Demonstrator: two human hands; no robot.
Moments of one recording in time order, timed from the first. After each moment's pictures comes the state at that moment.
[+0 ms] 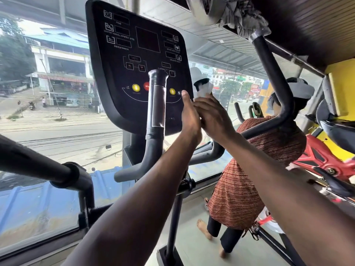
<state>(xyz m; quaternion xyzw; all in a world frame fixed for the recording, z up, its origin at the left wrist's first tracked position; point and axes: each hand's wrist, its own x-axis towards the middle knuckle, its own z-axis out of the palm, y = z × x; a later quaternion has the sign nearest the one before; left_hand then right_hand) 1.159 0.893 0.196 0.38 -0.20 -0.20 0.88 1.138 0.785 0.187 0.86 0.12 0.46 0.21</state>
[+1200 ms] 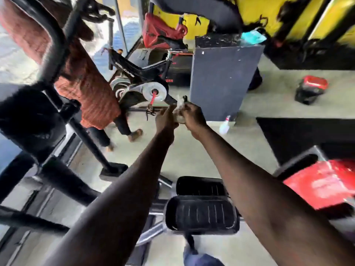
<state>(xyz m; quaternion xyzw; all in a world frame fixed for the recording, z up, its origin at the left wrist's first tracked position) 0.882 0.977 -0.069 0.52 -0.32 -0.56 0.56 0.796 0.994 -0.043 0.50 -0.60 0.47 -0.40</state>
